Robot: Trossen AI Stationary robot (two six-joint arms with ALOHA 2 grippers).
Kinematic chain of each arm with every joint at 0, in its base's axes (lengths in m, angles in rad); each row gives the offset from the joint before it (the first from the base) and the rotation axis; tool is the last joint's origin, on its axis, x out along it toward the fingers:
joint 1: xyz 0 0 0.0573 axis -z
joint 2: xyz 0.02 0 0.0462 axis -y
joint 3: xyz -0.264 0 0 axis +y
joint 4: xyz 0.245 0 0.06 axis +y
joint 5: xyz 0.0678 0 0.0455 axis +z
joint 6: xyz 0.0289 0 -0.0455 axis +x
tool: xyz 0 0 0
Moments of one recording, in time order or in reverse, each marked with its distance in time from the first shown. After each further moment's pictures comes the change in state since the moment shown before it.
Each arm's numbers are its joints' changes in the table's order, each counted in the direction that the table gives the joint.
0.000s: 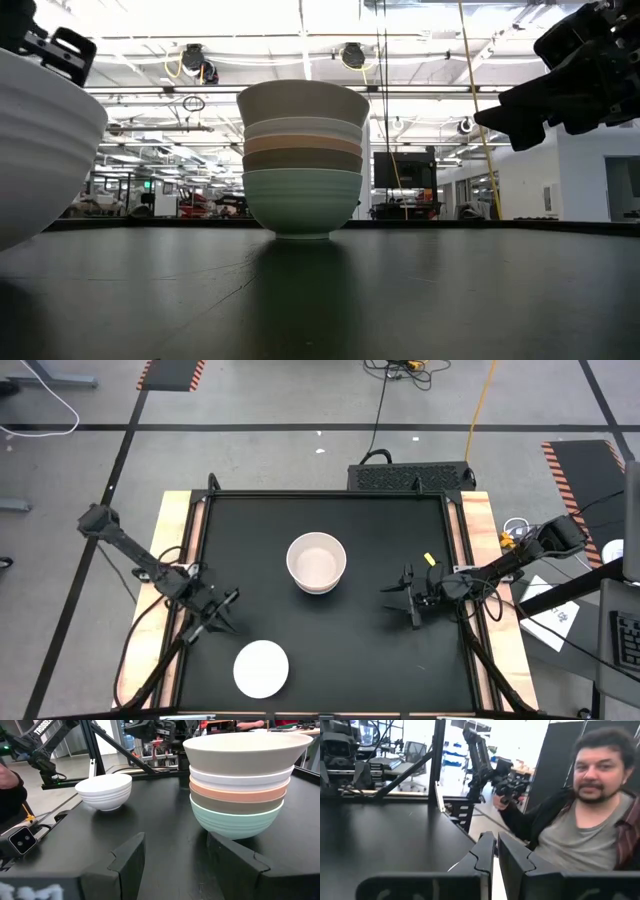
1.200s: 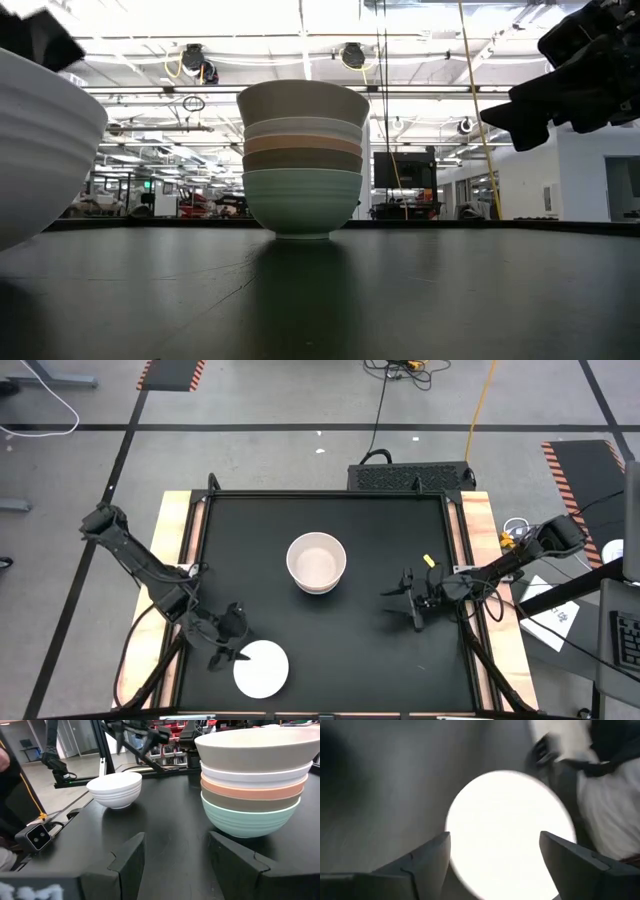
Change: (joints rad) left arm 0.108 -0.521 -0.667 0.976 0.193 -0.493; right arm -0.020 0.000 0.000 0.001 0.027 0.018
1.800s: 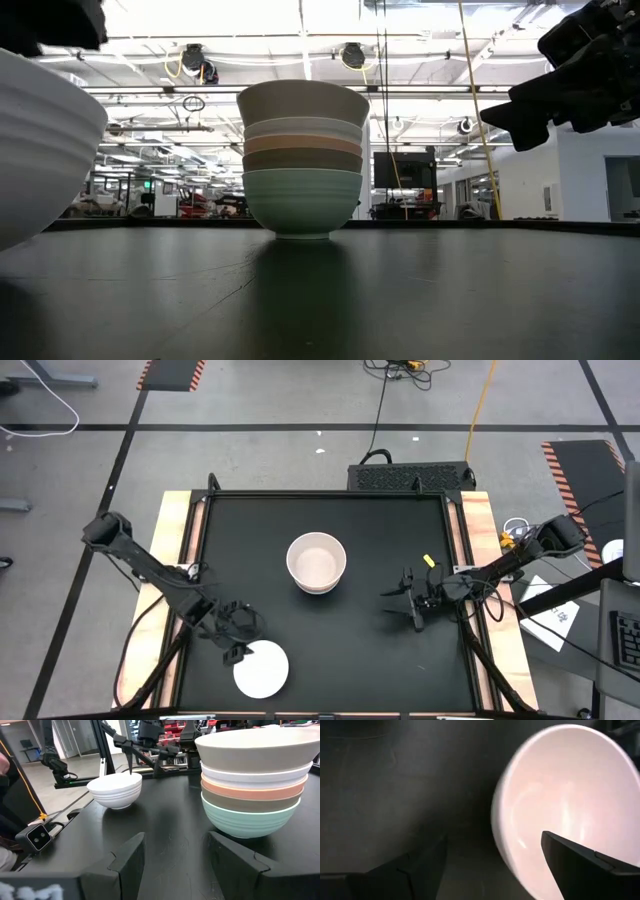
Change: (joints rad) left arm -0.100 -0.138 0.001 0.107 -0.134 -0.210; right arm 0.000 0.000 0.000 -0.001 0.000 0.000
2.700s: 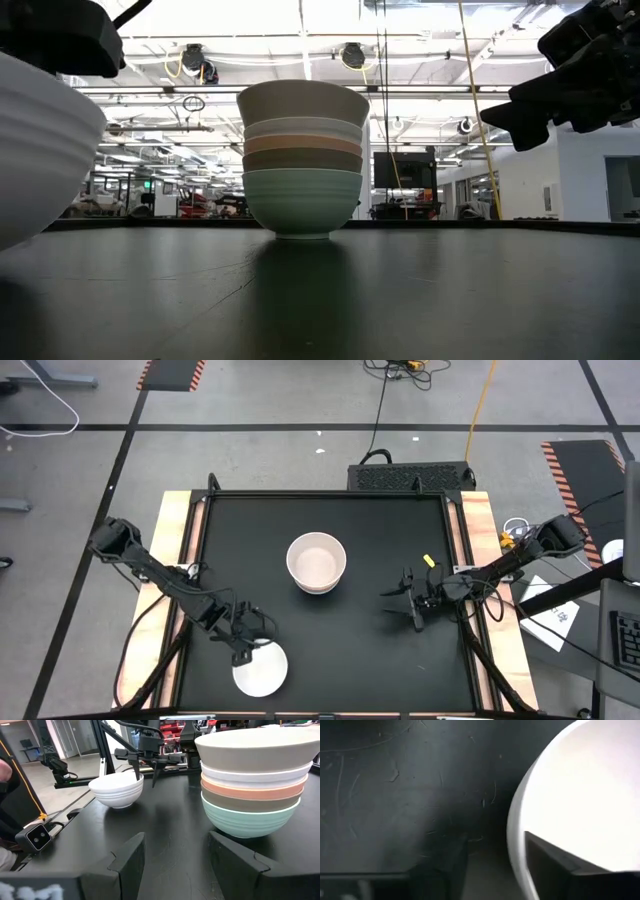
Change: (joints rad) left arm -0.041 -0.129 0.001 -0.069 0.001 0.110; right arm 0.000 0.000 0.000 0.001 0.000 0.000
